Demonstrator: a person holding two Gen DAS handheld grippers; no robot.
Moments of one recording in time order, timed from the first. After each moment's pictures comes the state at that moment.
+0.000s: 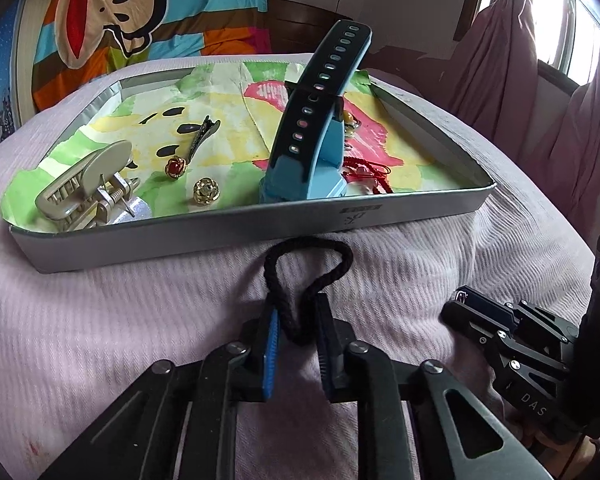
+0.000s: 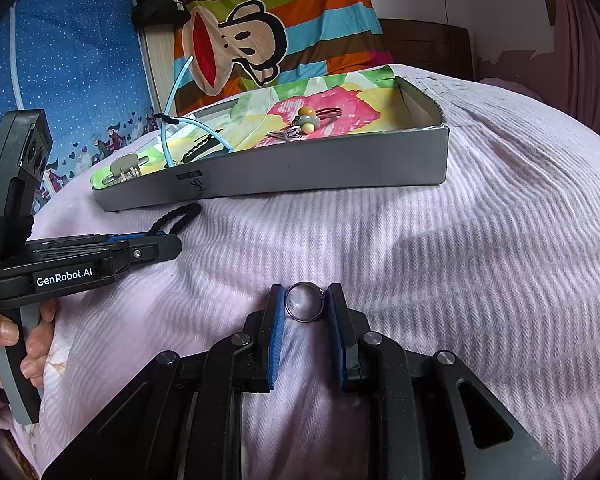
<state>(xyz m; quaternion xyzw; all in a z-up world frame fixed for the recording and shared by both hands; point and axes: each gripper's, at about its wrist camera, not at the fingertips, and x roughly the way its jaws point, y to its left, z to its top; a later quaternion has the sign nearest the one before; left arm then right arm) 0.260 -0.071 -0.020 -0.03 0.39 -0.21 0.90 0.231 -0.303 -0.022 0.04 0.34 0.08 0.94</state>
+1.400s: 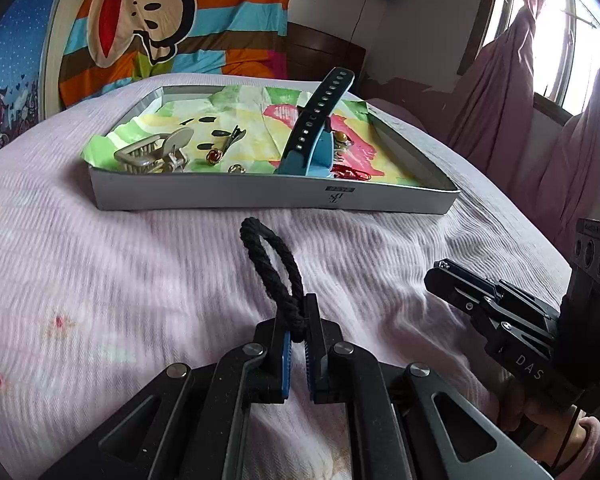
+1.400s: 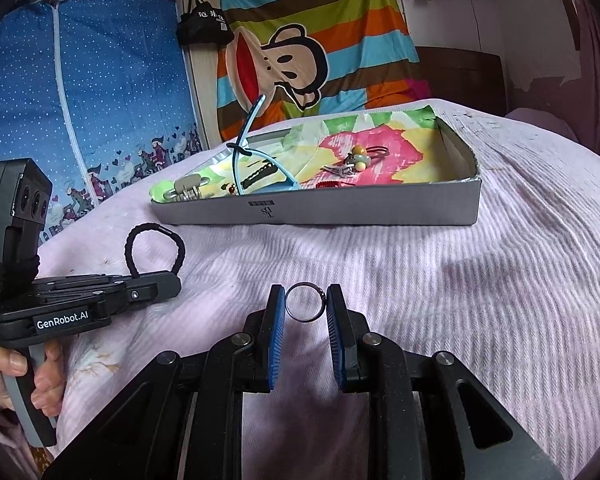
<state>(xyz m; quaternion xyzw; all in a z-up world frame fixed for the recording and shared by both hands) 0.196 -0.045 -0.010 -0.08 0.35 -0.19 0.91 0.198 -0.298 0.006 0.03 0.29 0.15 0.95</state>
